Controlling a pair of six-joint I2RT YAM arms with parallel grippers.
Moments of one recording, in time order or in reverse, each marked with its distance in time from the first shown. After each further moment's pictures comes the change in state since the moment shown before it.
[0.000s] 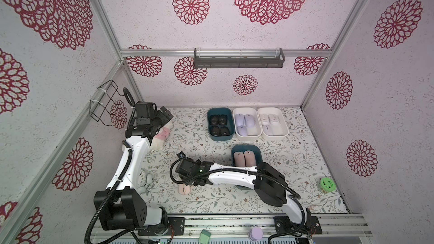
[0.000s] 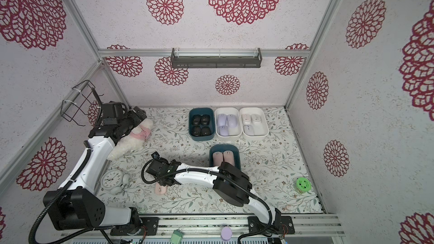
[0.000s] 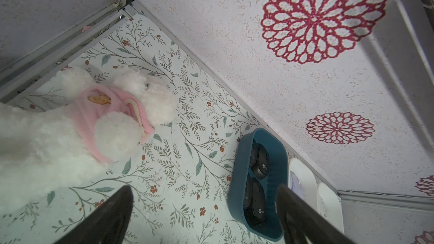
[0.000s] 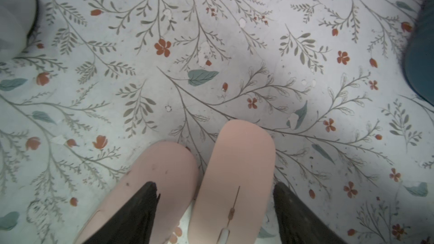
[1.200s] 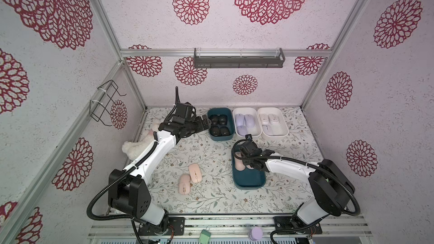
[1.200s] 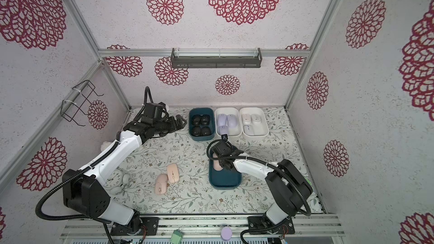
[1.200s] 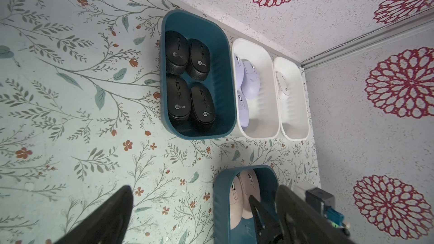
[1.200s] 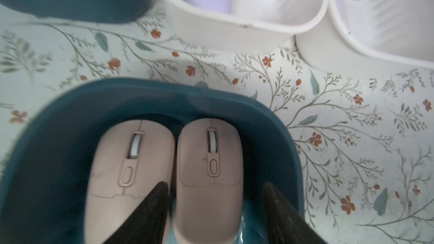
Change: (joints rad) left arm -0.399 0.138 0.071 -0.053 0.130 0.080; right arm -0.487 -0.656 -0.829 0.179 0.122 0.017
